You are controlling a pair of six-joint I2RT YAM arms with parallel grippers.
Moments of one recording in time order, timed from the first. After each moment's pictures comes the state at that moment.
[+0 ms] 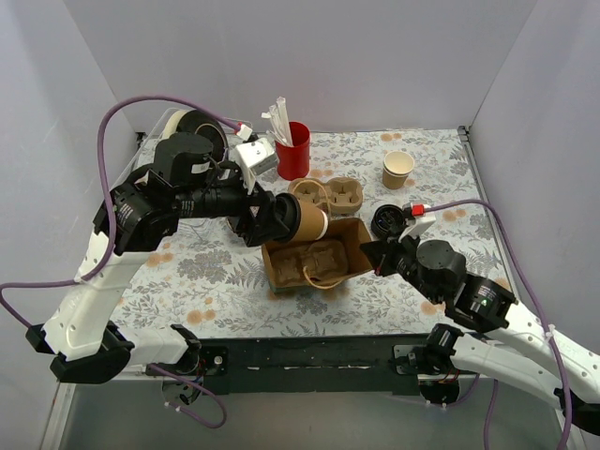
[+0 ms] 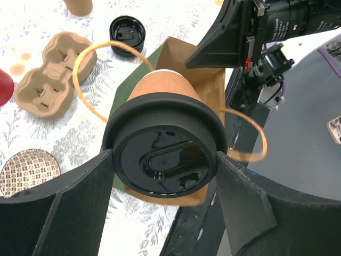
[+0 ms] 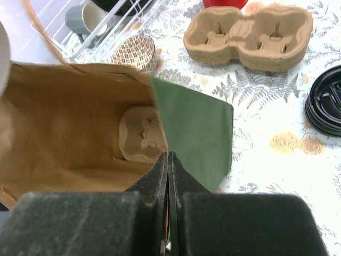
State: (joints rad) left arm -0.72 1.24 1.84 -1.09 0.44 0.07; right arm 1.00 0.63 0.78 -0.44 0.36 0.54
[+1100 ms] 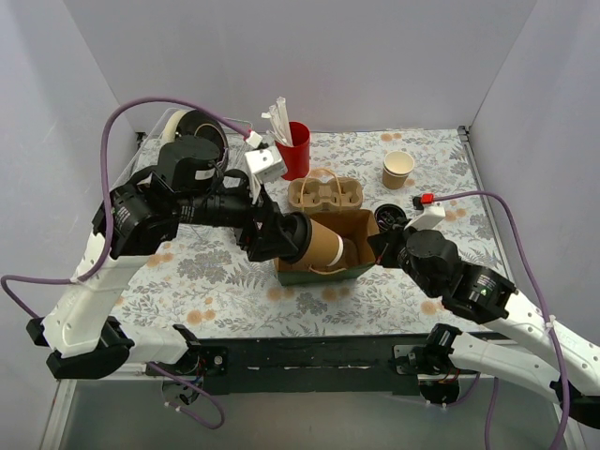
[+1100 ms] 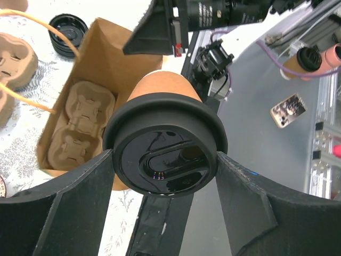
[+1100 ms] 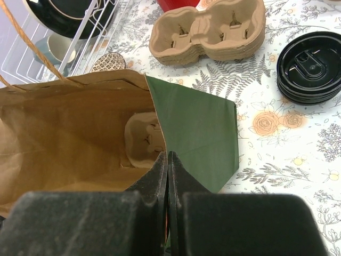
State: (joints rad) left arm -0.80 1.26 1.92 -1.15 0.54 -0.04; right arm 1.00 0.70 0.88 -0.59 0.52 0.74
